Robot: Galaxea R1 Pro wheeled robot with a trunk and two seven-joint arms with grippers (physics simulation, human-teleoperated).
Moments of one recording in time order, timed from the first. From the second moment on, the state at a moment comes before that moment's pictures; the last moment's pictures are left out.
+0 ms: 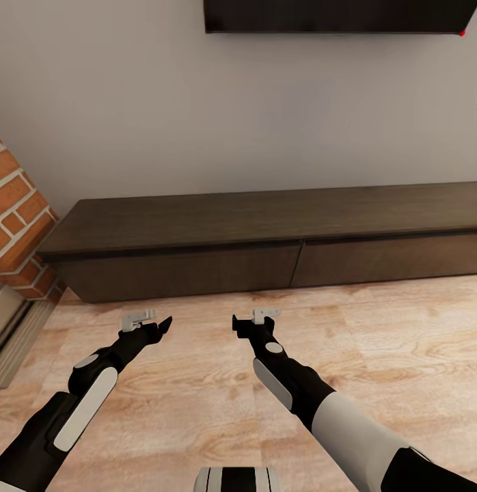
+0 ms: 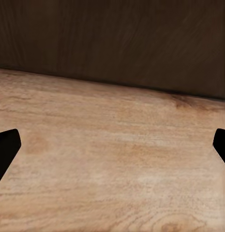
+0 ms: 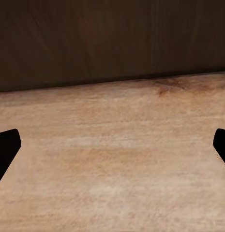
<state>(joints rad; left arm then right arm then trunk) -0.44 0.29 -0.27 -1.41 0.70 0.37 0.20 -0.80 0.12 0.74 -0.71 -0.62 0.00 -0.38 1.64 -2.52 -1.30</state>
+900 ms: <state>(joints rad) -0.44 0.29 -0.27 -1.41 0.70 0.37 0.20 -0.80 0.12 0.74 -0.71 -0.62 0.00 -0.38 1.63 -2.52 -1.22</state>
